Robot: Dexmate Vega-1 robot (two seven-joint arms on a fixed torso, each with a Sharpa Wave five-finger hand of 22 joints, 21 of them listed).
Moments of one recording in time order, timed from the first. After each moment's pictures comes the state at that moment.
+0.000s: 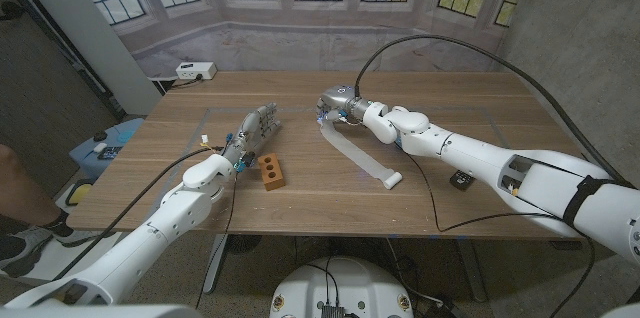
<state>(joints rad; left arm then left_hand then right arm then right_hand) 0.94 0.61 0.37 -1.40 -0.71 -0.21 -0.14 0.29 0.16 0.61 0.02 0.18 0.01 0.00 0.19 0.17 -0.07 0.06 0.21 0.19 -0.11 0.10 0.18 0.17 0.05 0.06 0.19 0.17 -0.26 -0.42 -1.12 -1.16 -0.76 0.05 -0.16 1.17 0.06 0.32 -0.17 0.18 1.03 -0.16 0.27 0.21 1.02 -0.20 0.52 0.42 0.77 -0.09 0.39 0.33 0.61 -0.06 0.21 0.17</state>
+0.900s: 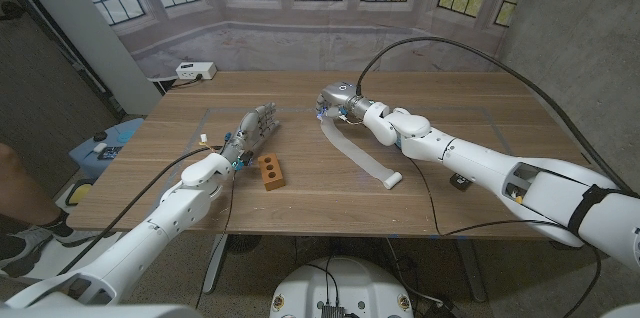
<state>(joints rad) 0.92 0.60 0.37 -1.35 -0.72 -0.22 -0.17 0.29 0.16 0.61 0.02 0.18 0.01 0.00 0.19 0.17 -0.07 0.06 0.21 0.19 -0.11 0.10 0.18 0.17 0.05 0.06 0.19 0.17 -0.30 -0.44 -1.08 -1.22 -0.78 0.01 -0.18 1.18 0.06 0.32 -0.17 0.18 1.03 -0.16 0.27 0.22 1.03 -0.20 0.53 0.42 0.78 -0.09 0.39 0.34 0.61 -0.06 0.21 0.17</state>
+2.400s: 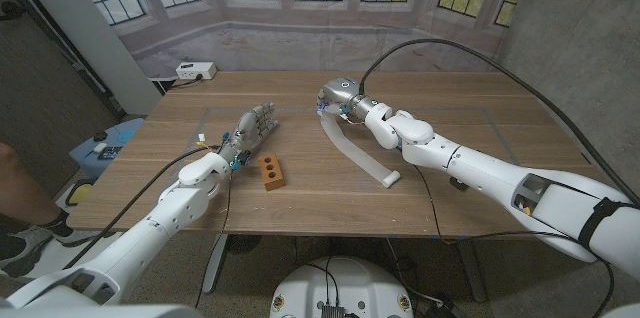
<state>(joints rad) 0.89 0.59 0.37 -1.29 -0.74 -0.24 -0.24 0.29 0.16 0.61 0.02 0.18 0.01 0.00 0.19 0.18 -0.06 0.06 0.21 0.19 -0.11 0.10 0.18 0.17 0.04 0.06 0.19 0.17 -0.38 -0.48 -1.03 -1.38 -0.82 -0.08 -0.19 1.20 0.05 0.32 -0.17 0.18 1.04 -0.17 0.27 0.22 1.03 -0.20 0.53 0.42 0.80 -0.09 0.39 0.36 0.61 -0.06 0.21 0.17</state>
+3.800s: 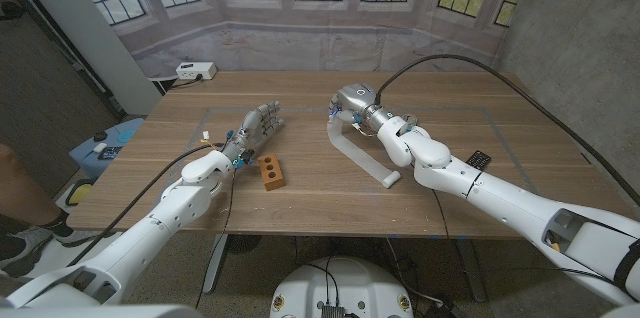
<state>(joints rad) 0.89 0.59 0.38 -1.32 -0.74 -0.22 -0.25 0.29 0.16 0.61 0.02 0.18 0.01 0.00 0.19 0.18 -0.06 0.06 0.21 0.19 -0.11 0.10 0.18 0.17 0.04 0.06 0.19 0.17 -0.58 -0.59 -0.91 -1.64 -0.87 -0.21 -0.17 1.21 0.06 0.31 -0.16 0.18 1.04 -0.16 0.26 0.22 1.03 -0.20 0.54 0.42 0.80 -0.09 0.37 0.36 0.61 -0.06 0.21 0.17</state>
